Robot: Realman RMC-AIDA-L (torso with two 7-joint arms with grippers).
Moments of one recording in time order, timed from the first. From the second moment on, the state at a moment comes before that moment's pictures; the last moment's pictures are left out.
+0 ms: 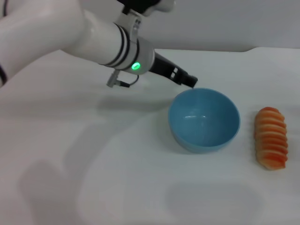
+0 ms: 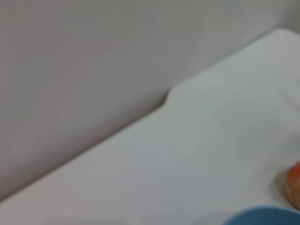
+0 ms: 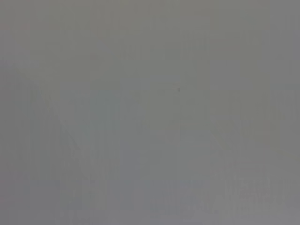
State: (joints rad) left arm -0.74 -2.07 1.70 1.03 2.34 0.86 -2.73; right arm 0.47 2.07 -0.67 -0.03 -0.56 -1.05 0.35
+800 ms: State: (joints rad) left arm -0.83 -2.07 1.78 0.71 2.25 0.73 -2.73; right arm 0.47 2.07 -0.68 -0.03 -0.56 -1.05 0.35
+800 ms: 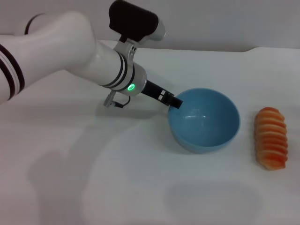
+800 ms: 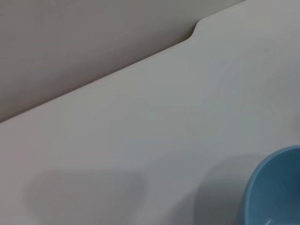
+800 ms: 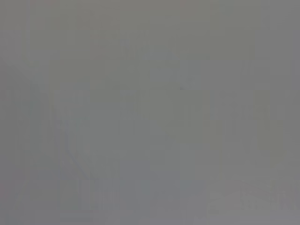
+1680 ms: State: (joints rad) left arm -0.83 -2.07 1.88 0.63 2.00 0.68 -2.63; right arm 0.46 2.08 -0.68 -0.03 -0.56 -1.05 0.35
